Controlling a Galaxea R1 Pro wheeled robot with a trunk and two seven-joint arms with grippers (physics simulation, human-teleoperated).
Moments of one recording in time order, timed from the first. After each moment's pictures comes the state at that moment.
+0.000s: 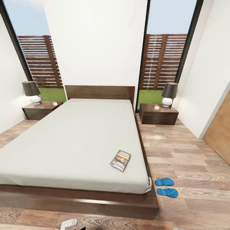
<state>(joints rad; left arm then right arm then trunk) -0.37 0.09 0.13 -0.14 0.18 -0.10 -0.54 -0.30 -0.14 -0.59 -0.23 0.17 -0.03 0.75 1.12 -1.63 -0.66</state>
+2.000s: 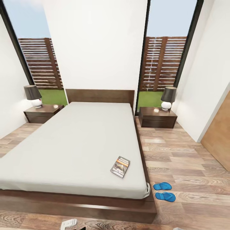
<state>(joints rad) -0.37 0.09 0.13 -0.14 0.18 -0.10 -0.54 -0.30 -0.14 -0.59 -0.23 0.17 -0.03 0.75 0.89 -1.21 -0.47</state>
